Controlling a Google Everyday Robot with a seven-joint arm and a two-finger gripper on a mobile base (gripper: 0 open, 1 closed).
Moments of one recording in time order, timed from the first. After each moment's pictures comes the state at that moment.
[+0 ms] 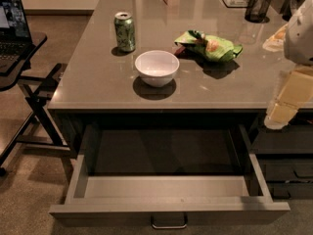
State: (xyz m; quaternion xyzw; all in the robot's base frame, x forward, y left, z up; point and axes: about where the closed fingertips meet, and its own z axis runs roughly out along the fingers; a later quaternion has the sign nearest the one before) arm 0.438 -0.217 0.976 -0.60 0.78 -0.03 0.16
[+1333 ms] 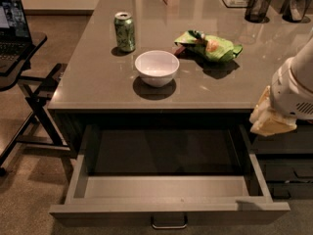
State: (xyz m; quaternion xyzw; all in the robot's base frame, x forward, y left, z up) arm 0.416 -0.227 0.889 -0.60 0.79 -0.02 0.12
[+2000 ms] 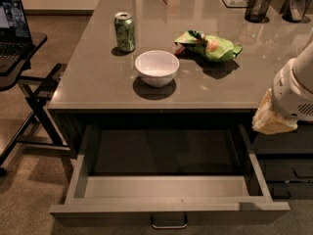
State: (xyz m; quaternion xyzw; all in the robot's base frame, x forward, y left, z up) arm 0.415 -0.228 0.887 -0.60 0.79 -0.03 0.12
